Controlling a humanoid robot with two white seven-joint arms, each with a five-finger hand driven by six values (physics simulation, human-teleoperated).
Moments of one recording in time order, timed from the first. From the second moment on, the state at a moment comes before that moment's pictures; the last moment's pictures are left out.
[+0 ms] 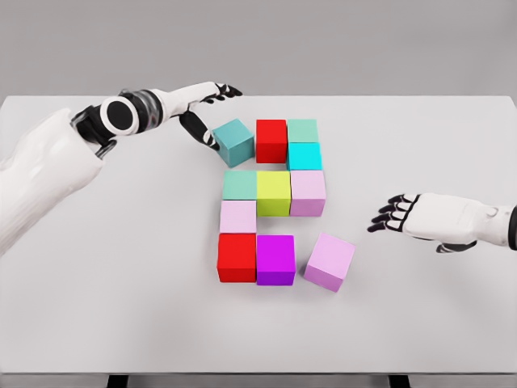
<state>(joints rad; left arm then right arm) -1.02 0.42 -1.02 -1.12 0.10 0.23 -0.38 -0.25 -0.98 0.37 -1.74 0.51 -0.61 0.61</state>
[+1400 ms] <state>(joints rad) -1.07 0.75 -1.21 -1.03 -0.30 -0.54 -0.38 -0.35 -0.95 0.56 -1.76 0.56 -0.61 0.61</state>
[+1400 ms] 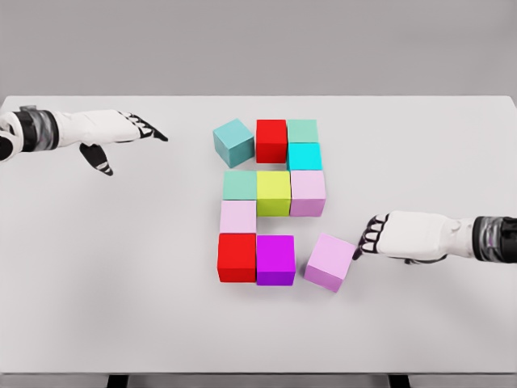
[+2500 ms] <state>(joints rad) -1.07 0.74 -1.21 -1.02 -0.34 -0.53 -0.38 -0.42 -0.92 0.58 -1.76 0.55 -0.61 0.61</state>
